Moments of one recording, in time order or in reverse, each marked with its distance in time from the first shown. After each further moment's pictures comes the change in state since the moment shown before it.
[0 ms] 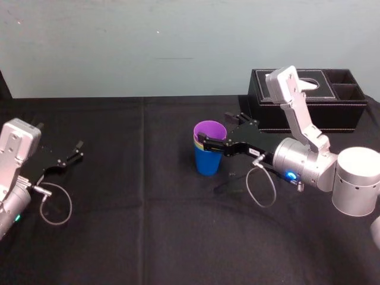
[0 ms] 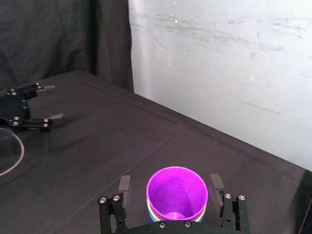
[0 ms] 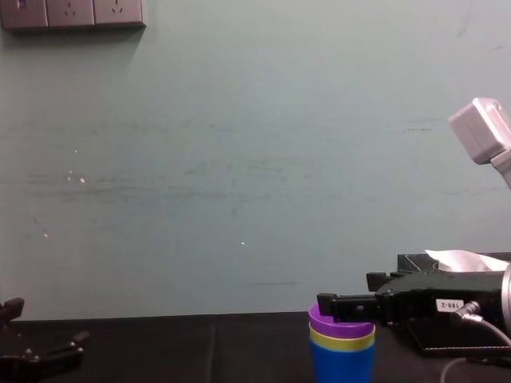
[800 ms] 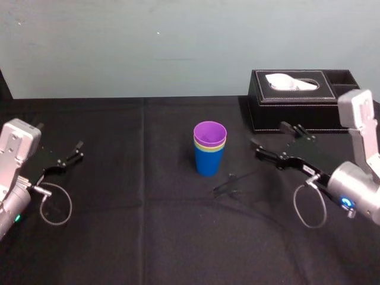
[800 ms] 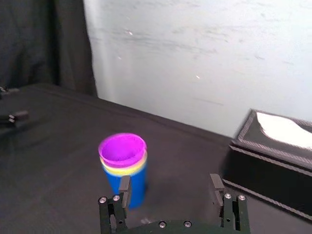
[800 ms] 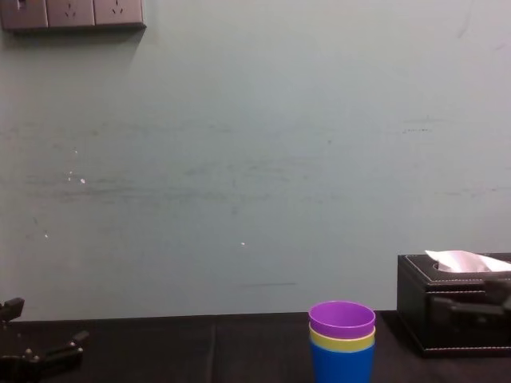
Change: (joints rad) left arm 0.000 0.000 0.000 0.000 0.000 0.000 0.000; right arm -0.248 0.114 0.182 -0.166 0.061 -0.098 -0.068
